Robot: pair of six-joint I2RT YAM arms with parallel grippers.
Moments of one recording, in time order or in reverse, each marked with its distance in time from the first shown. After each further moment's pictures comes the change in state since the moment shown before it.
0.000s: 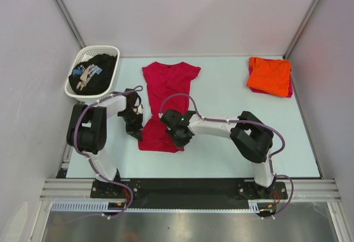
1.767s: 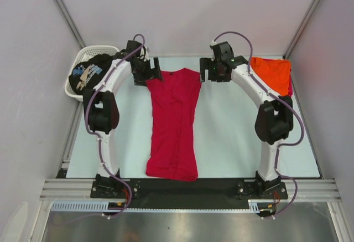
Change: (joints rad) left arm -0.024 0.337 0.873 0.064 0.069 -0.063; right arm -0.645 -0.050 0.391 -0.018 -0.017 -0.067
